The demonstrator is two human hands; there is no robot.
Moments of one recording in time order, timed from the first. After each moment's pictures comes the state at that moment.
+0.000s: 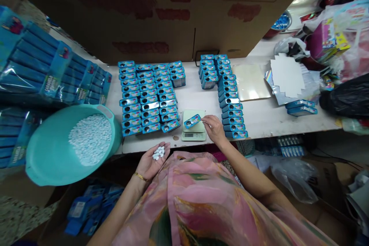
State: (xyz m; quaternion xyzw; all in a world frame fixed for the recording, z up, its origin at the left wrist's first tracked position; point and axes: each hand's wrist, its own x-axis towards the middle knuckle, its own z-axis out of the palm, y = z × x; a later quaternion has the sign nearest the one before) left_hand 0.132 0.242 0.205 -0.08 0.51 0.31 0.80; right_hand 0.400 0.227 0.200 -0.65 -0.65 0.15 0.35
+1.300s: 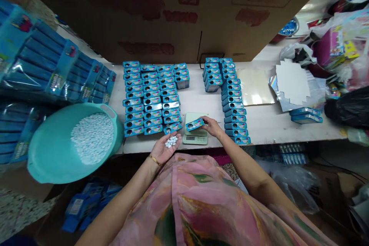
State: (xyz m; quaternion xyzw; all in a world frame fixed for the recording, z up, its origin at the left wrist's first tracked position) left_hand 0.176 0.275 0.192 -0.08 0.50 0.29 0.81; right_hand 0.423 0.263 0.135 -0.59 -0.62 0.42 0.31
